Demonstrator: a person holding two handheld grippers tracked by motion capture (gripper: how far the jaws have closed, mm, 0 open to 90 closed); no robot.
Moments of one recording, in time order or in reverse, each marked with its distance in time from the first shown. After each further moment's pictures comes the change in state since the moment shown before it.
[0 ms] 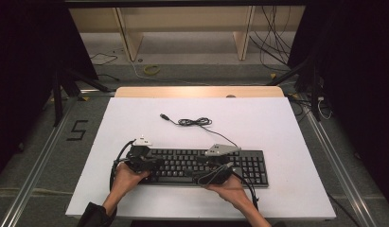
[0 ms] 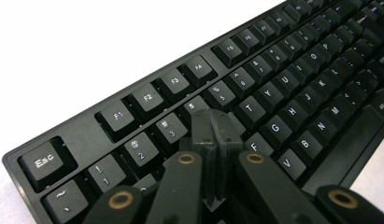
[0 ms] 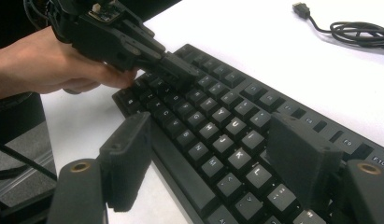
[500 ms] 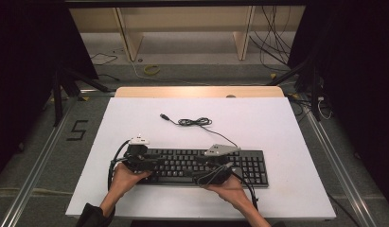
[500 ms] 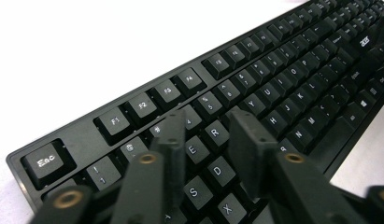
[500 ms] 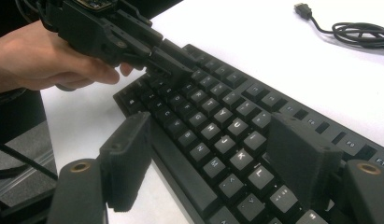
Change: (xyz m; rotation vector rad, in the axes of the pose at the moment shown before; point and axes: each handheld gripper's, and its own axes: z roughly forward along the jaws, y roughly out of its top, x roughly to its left) left arm -0.002 0.002 -0.009 -0.026 -0.023 -0.029; right arm 0.001 0.000 0.001 -0.002 0.002 -0.007
